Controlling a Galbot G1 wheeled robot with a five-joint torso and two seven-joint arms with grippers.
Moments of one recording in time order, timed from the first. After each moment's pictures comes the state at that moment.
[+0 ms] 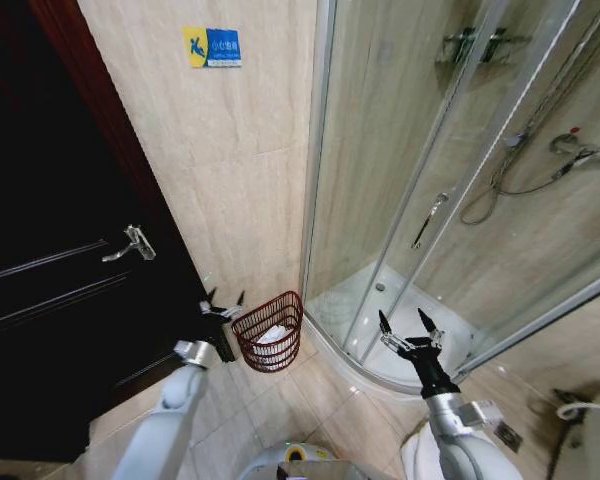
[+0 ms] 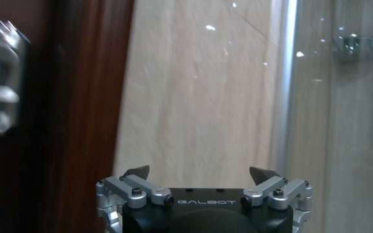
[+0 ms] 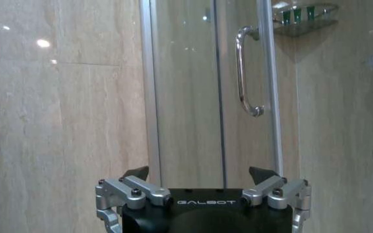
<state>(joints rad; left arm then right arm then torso) 1.31 -1.23 -0.55 -1.73 -0.44 -0.26 0.19 -1.84 1.50 0.75 2.29 0.29 0.14 -0.20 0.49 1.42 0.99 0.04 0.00</state>
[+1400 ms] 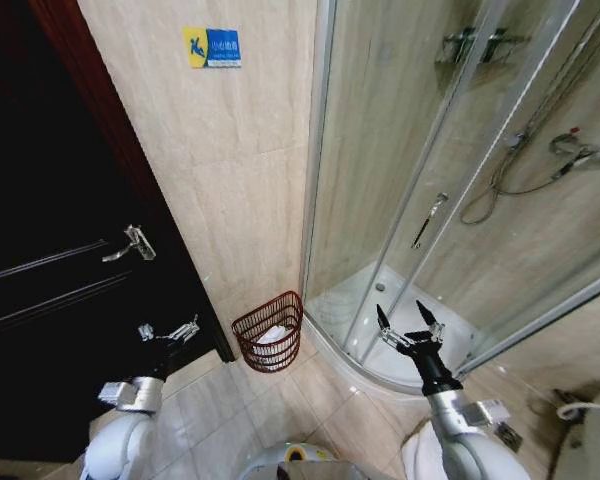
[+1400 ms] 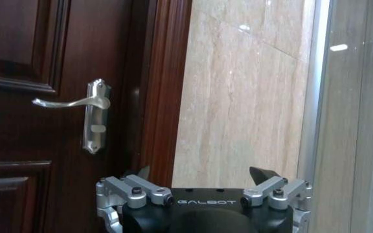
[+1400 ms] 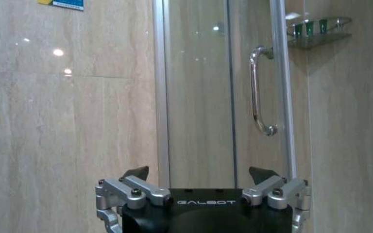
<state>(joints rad) 1.63 -1.31 -0.76 -2.03 -0.46 -0.20 0.16 -1.83 1.51 0.75 2.34 0.27 0.13 -0.24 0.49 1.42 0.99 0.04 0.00</state>
